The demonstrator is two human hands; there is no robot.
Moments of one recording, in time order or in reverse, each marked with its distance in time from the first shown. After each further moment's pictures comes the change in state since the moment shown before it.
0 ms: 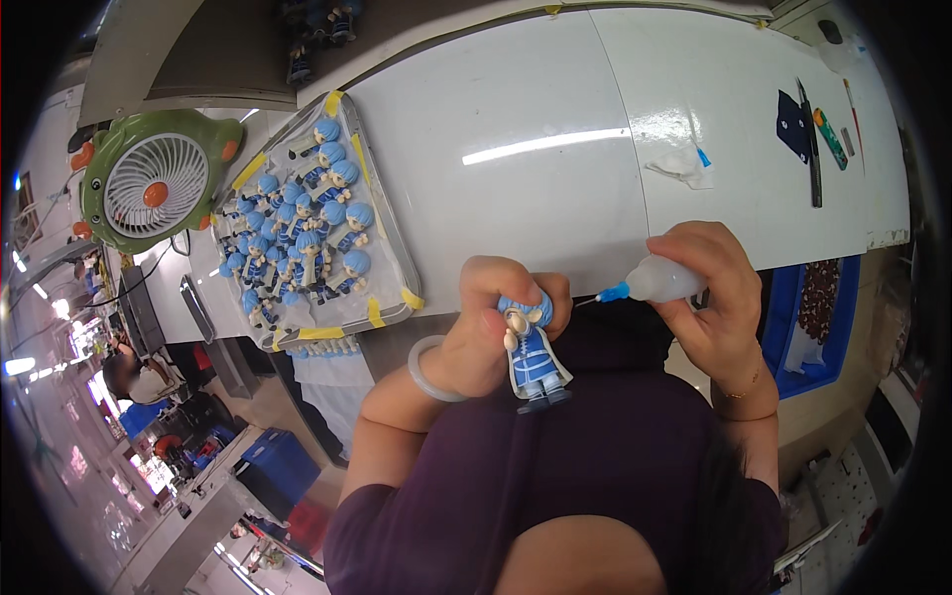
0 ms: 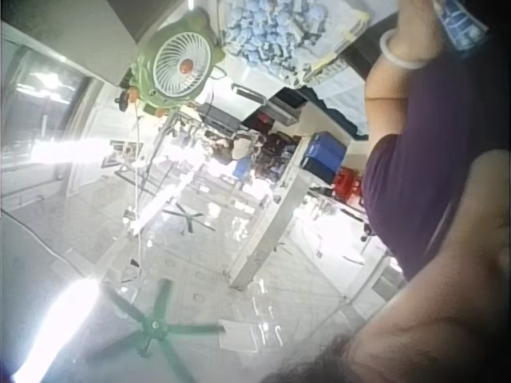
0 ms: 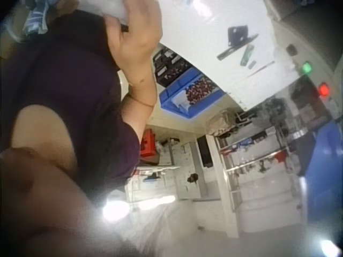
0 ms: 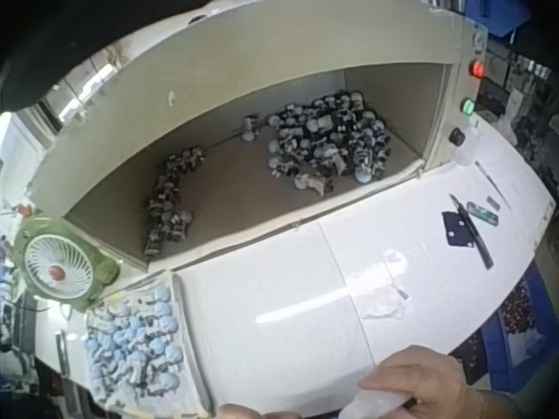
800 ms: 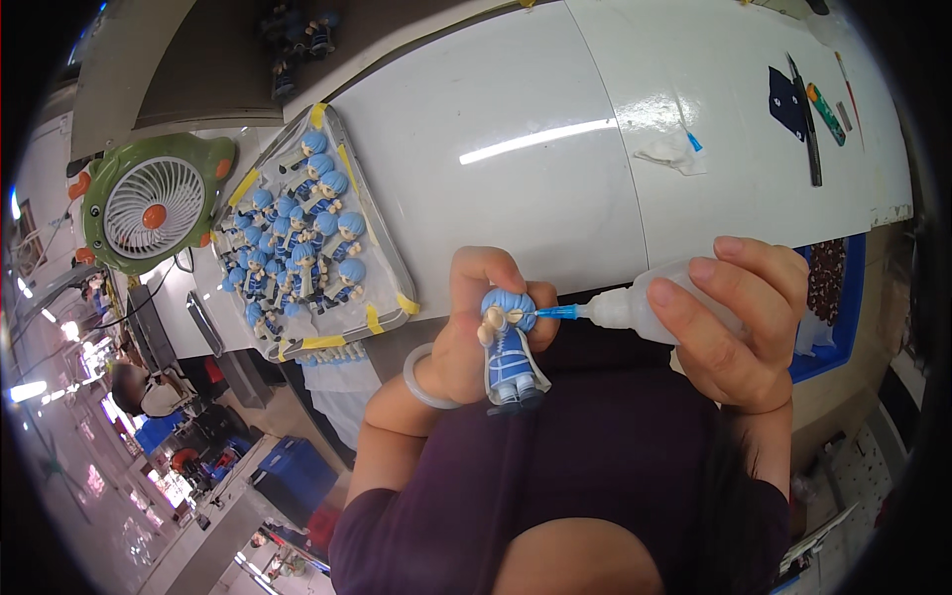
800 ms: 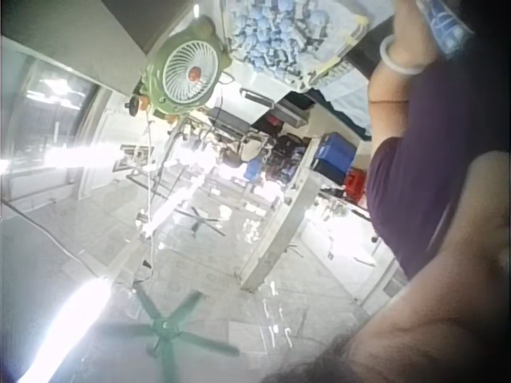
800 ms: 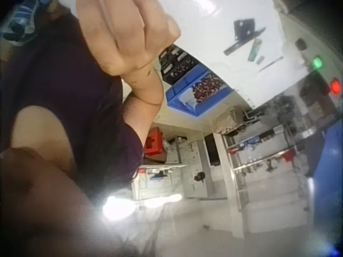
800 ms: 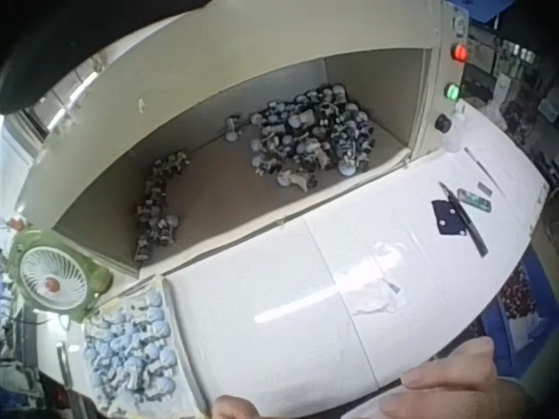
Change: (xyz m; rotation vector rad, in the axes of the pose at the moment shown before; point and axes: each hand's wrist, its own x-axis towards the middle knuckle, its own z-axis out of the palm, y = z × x) left_hand -0.003 0.010 0.008 -0.031 0.146 -0.258; right_hand 0.001 -0.019 -0.005 -0.550 0.294 -0.434
